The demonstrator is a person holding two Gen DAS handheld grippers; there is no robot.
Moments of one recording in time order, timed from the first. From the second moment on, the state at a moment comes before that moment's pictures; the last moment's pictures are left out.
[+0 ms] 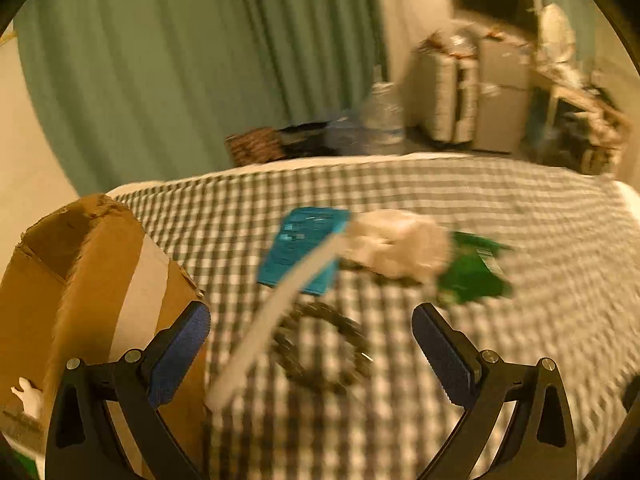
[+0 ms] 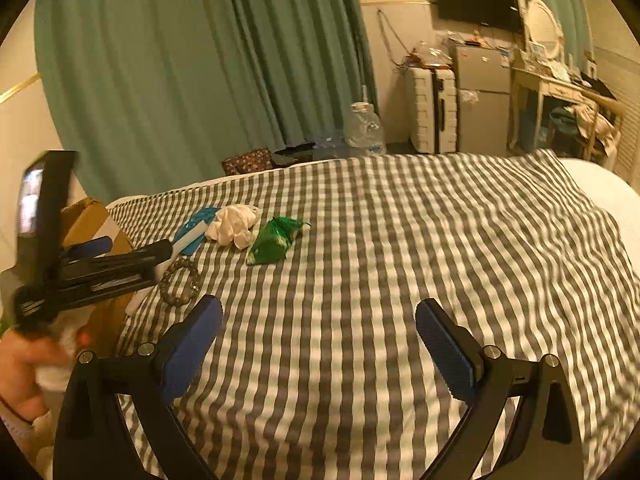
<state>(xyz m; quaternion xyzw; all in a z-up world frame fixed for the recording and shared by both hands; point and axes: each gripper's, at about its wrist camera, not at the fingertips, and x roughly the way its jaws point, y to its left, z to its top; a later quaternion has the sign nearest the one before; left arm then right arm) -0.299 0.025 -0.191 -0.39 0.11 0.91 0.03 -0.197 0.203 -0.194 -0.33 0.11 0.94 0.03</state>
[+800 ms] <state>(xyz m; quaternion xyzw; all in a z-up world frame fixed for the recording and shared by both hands) -0.356 0.006 -0.256 -0.44 0.16 0.88 0.08 -0.376 0.155 -0.272 -0.44 0.08 0.90 0.01</state>
